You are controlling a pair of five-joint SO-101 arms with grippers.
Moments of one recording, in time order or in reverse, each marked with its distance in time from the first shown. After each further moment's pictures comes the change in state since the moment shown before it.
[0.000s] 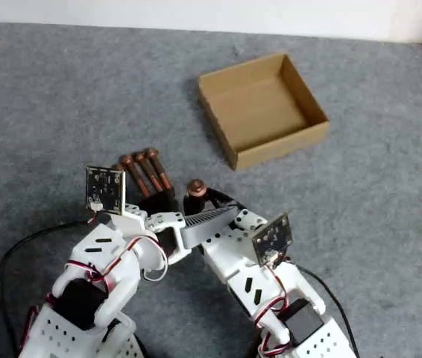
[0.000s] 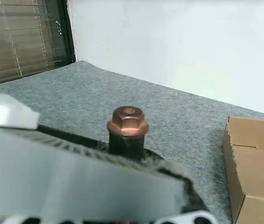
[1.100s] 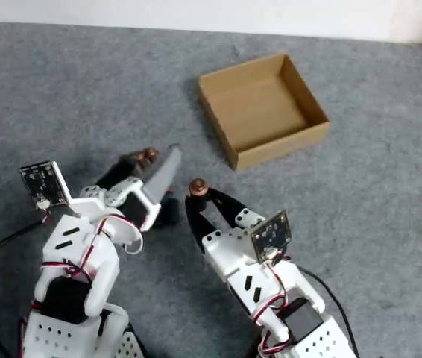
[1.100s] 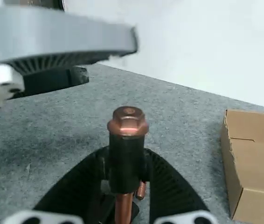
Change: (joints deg) left arm -20.0 -0.2 -2.1 -9.3 6.7; right arm 0.7 0.3 0.1 -0.1 -0.1
